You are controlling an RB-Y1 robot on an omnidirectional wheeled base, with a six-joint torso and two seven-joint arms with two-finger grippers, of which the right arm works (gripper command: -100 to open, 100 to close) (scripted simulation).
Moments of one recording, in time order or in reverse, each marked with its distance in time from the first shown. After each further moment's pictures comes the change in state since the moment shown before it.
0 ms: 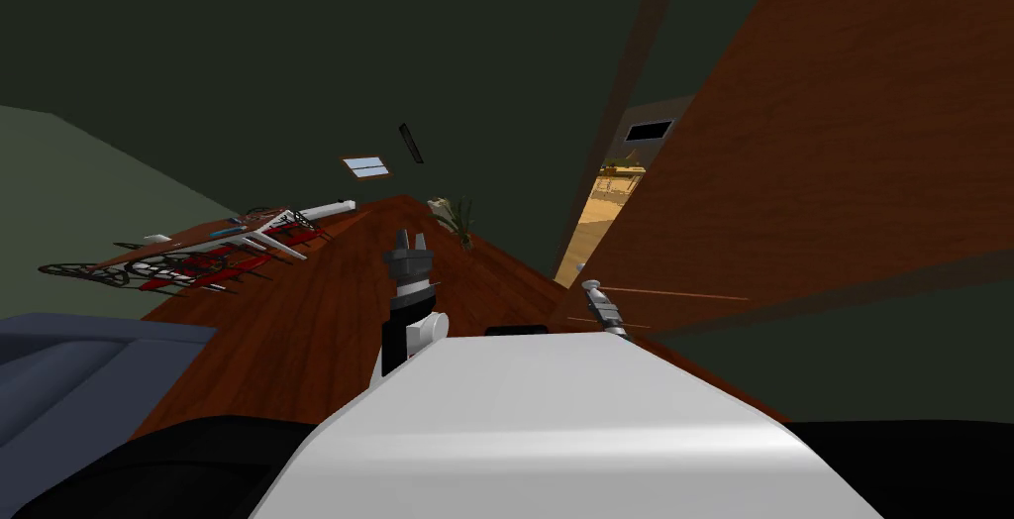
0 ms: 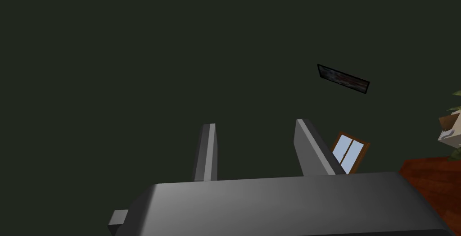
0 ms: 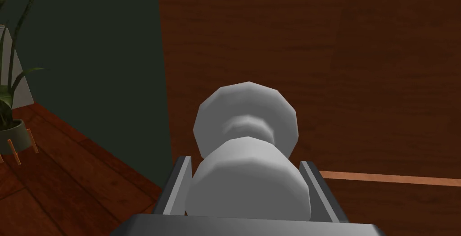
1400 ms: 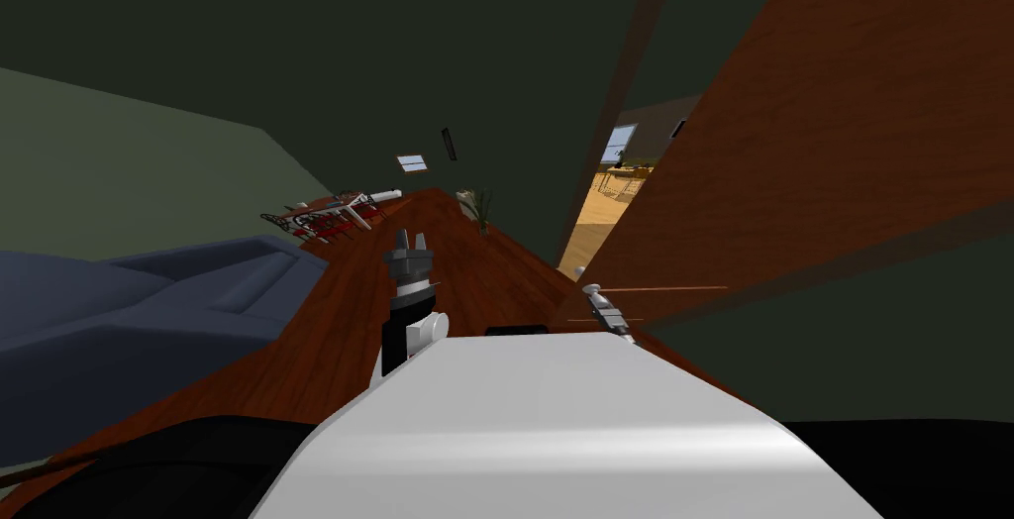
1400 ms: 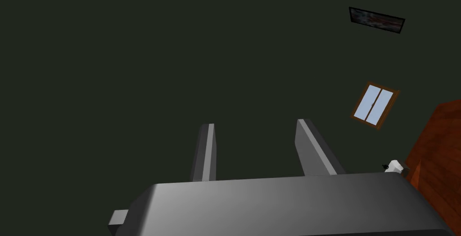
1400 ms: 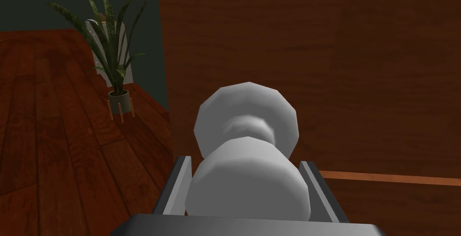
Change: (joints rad) arm 0.008 -0.073 0.050 0.083 0.052 -0.123 -0.092
